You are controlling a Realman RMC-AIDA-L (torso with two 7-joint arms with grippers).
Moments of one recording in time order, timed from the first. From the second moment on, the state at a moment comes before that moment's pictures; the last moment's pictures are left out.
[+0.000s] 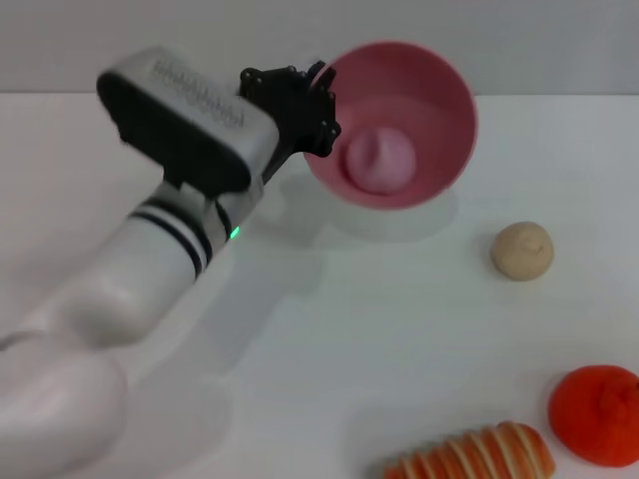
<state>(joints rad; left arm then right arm) -0.35 -2.07 2.21 1.08 2.28 -0.36 -2.46 0.19 2.07 -0.94 -0.64 -0.64 -1.53 0.95</state>
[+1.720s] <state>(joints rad) -0.50 -2.06 1.91 1.08 2.28 0.05 -2.61 0.26 2.01 -0.93 -0.77 -0.94 -1.56 1.11</state>
